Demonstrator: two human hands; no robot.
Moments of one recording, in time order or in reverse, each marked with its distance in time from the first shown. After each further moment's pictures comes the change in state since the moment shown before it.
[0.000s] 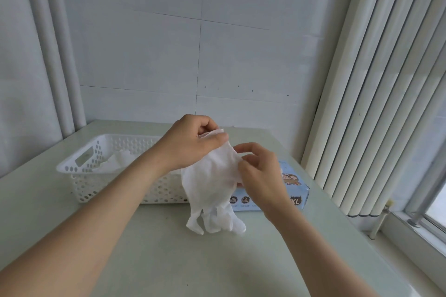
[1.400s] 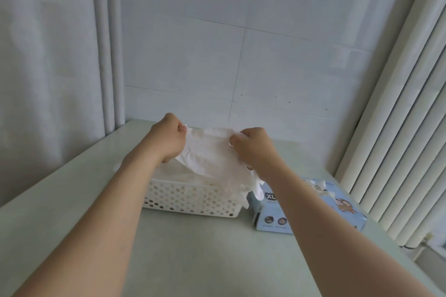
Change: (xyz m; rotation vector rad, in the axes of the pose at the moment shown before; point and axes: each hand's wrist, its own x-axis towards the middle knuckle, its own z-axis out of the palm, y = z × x) left_hand 0.004 -0.093 -0.106 0.253 0.232 -0.451; right_hand 0.101 -0.043 0.111 -0.218 -0.078 0.152
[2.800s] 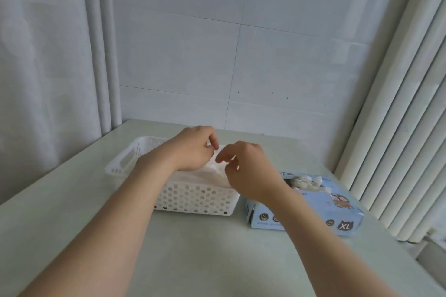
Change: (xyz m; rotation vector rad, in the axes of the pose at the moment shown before) left_hand -0.026 0.044 0.026 0.222 -0.287 0.290; right_hand -0.040 0.032 -0.012 -0.485 -0.134 -0.533
